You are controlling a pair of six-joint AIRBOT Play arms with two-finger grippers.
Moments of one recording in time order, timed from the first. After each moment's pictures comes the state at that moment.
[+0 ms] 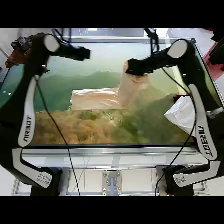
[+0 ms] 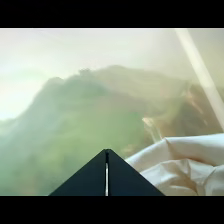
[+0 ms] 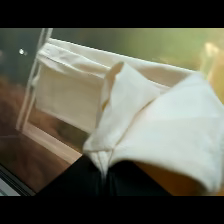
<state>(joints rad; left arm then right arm) -0.21 -1.70 2.02 1.29 -1.04 -1.42 0.29 -1.58 1.80 -1.02 1.18 1.55</state>
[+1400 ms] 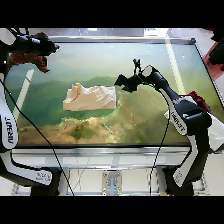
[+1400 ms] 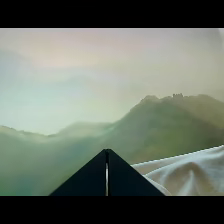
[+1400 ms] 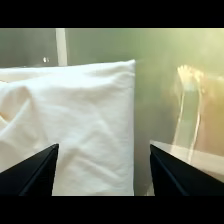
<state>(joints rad) 0.03 -1.61 1.99 1.31 -1.14 -1.40 0.26 -1.95 1.73 -0.89 0.96 1.67</state>
